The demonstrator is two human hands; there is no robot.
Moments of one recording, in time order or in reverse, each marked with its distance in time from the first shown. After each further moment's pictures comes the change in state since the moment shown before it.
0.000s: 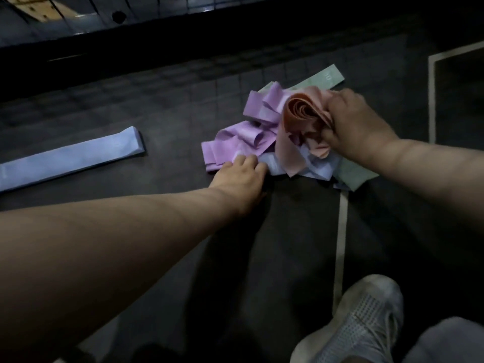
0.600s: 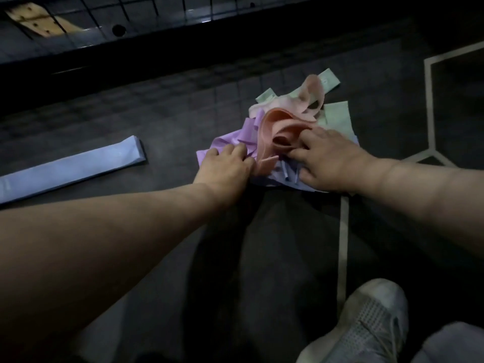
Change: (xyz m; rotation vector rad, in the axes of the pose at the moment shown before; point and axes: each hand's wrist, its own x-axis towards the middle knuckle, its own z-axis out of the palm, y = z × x) left_hand 0.003 -0.024 -0.023 0.211 0.085 -0.039; right_hand -0.019 -0.033 0.007 -0.324 -0.239 -0.385
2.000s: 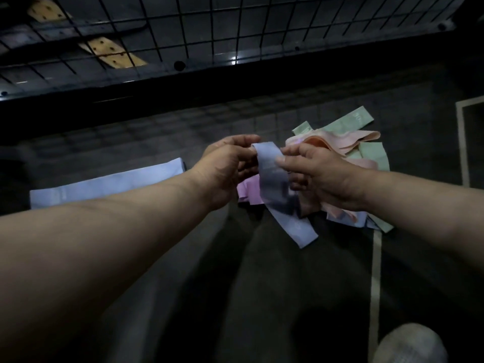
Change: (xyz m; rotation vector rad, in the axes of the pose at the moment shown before) left_hand -0.017 -0.068 -0.052 -2.081 0.171 -0.582; right_hand 0.056 -0.066 -0.053 1.732 -0.070 0.310
